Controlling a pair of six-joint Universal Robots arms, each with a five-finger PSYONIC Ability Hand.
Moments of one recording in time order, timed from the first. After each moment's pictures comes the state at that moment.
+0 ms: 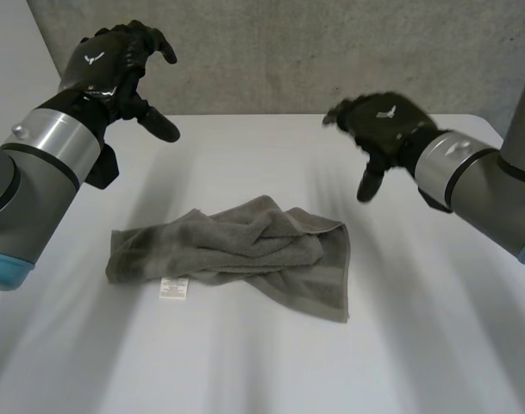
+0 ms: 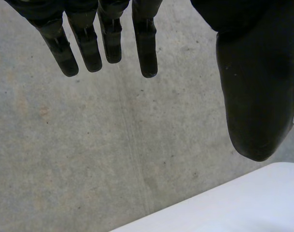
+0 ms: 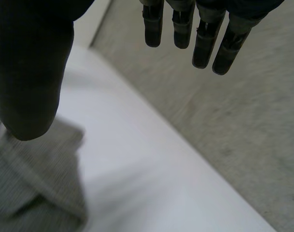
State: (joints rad) left arm 4.34 -1.75 -1.43 3.35 -1.44 3.01; right arm 1.96 -1.19 1.17 0.19 1.28 2.79; left_hand 0.29 0.30 0.30 0.31 0.09; right_hand 0.23 0.25 0.24 0.25 0.05
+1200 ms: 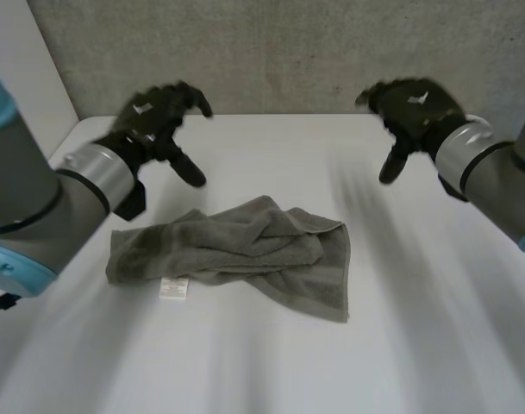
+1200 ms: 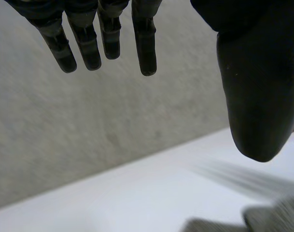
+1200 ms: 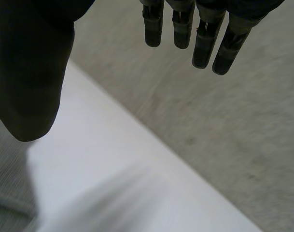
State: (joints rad) left arm 4.32 -1.90 -1.38 3.25 -1.33 3.02; right arm 1.90 -1.18 1.19 0.13 1.34 2.79; left_hand 0.27 0.26 0.28 0.27 0.06; right_hand 0.23 0.25 0.24 0.25 0.05
